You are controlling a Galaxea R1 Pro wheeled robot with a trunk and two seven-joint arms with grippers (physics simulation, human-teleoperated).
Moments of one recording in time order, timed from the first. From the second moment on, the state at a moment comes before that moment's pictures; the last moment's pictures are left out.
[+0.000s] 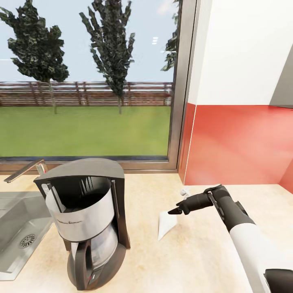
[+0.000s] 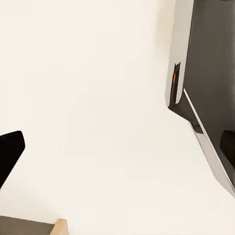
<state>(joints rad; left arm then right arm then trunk) 0.12 0.18 0.07 0.04 -0.03 -0.25 0.00 -0.82 -0.11 0.02 -0.83 0.46 0.66 1.31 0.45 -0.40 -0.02</state>
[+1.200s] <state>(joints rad) 0.12 0.18 0.07 0.04 -0.02 -0.23 0.00 -0.82 -0.11 0.02 -0.67 0.46 0.65 1.14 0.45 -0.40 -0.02</state>
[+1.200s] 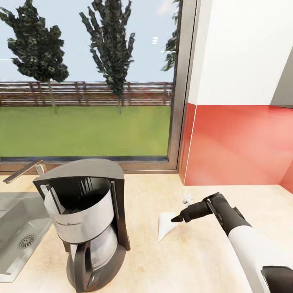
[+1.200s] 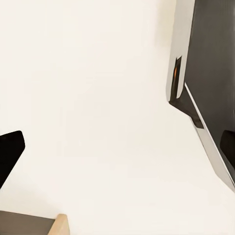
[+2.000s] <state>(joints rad) 0.12 0.18 0.07 0.04 -0.02 -0.23 0.00 -0.82 -0.10 0.03 -0.58 0.46 0.56 1.14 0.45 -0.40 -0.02</state>
